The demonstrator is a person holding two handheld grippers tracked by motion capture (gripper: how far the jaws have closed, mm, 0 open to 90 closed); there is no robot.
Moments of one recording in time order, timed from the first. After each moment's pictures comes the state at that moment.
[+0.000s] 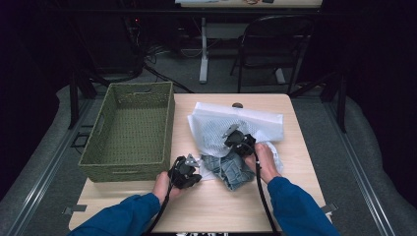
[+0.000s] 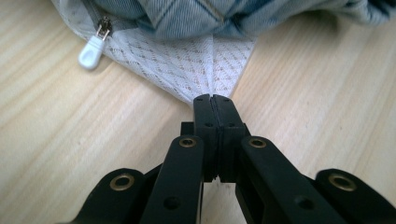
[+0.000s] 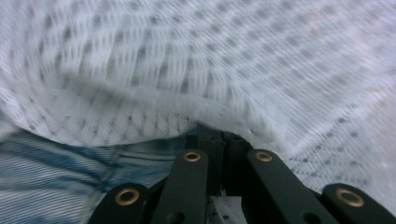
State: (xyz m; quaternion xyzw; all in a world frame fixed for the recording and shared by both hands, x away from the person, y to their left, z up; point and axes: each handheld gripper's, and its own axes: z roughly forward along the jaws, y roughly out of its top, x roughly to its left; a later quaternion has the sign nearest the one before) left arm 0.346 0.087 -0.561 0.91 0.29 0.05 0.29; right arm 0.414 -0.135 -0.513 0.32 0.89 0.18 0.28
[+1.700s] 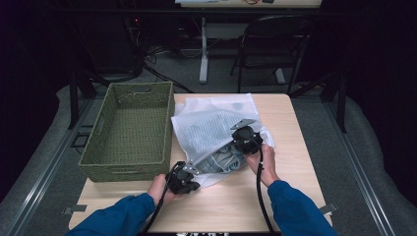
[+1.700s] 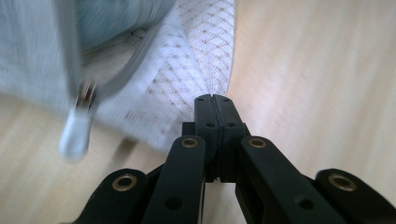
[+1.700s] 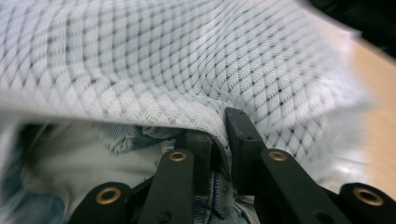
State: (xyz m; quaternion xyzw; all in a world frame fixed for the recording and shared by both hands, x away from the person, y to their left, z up) left arm 0.333 0.095 -0.561 0.94 0.22 0.01 0.27; right arm 0.405 -0.151 -0.491 0.41 0.82 0.28 0.27
